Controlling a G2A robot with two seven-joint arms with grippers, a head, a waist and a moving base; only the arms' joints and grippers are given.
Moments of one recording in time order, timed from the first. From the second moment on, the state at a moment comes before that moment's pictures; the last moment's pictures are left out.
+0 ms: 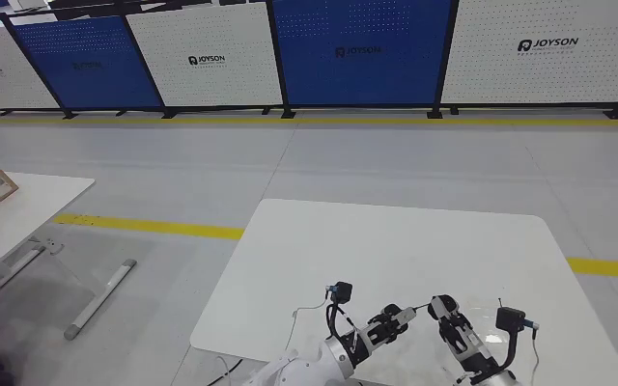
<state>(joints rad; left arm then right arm) 1.52 -1.23 -0.86 -1.79 0.11 -0.09 -0.10 -1.81 -1.20 1.36 -1.88 -0.51 -0.31 0.11</state>
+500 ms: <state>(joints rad) 1.51 -1.24 -0.84 -1.78 0.11 -0.07 -0.09 -1.81 -1.20 1.35 -1.88 -0.51 -0.31 0.10</state>
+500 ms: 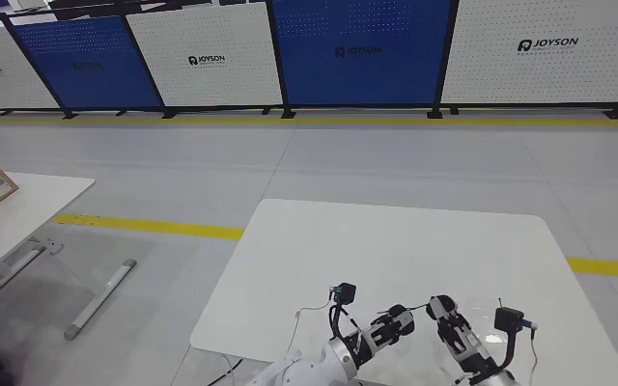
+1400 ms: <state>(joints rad) 1.50 -1.24 -0.85 -1.77 0.08 -0.06 -0.06 -1.81 -1.20 1.35 -1.87 -0.52 -0.32 0.10</state>
